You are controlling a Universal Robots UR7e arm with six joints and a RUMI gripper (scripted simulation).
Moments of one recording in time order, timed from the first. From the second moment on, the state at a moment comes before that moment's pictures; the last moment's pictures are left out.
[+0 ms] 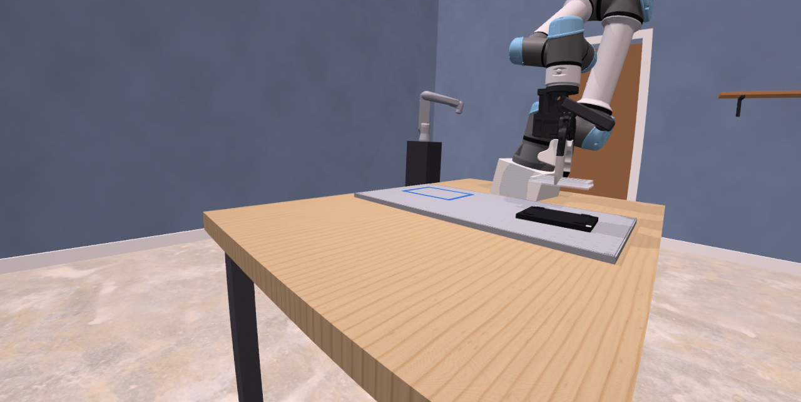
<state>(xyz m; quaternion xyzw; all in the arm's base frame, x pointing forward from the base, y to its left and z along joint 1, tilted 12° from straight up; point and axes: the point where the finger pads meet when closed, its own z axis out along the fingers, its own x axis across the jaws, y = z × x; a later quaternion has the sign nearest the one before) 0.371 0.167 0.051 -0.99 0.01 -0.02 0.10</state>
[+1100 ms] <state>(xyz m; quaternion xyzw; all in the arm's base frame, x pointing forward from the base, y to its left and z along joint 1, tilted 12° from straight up) 0.373 0.175 0.011 -0.99 0.01 -0.02 0.10</state>
